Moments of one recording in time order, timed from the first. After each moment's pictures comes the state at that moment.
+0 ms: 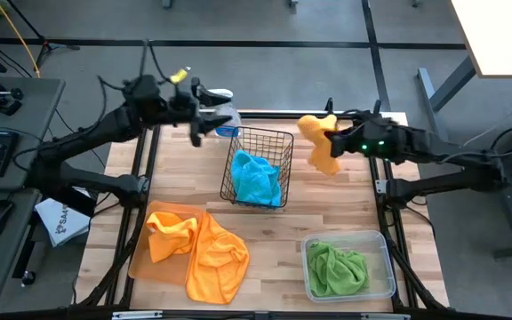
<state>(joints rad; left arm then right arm) 0.40 1.14 1.23 -0.07 0.27 -0.09 -0.14 0.91 1.06 -0.67 0.42 0.78</state>
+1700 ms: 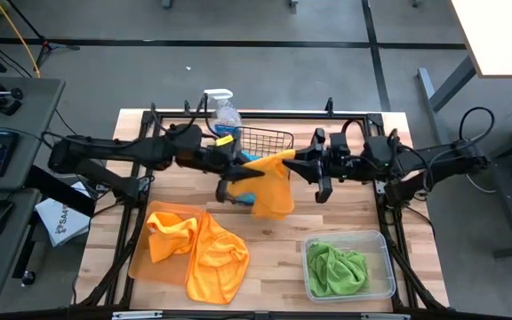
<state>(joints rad) -0.02 1.34 1.23 0.02 0.14 -0.10 0.21 1.19 1.18 0.20 0.26 0.24</state>
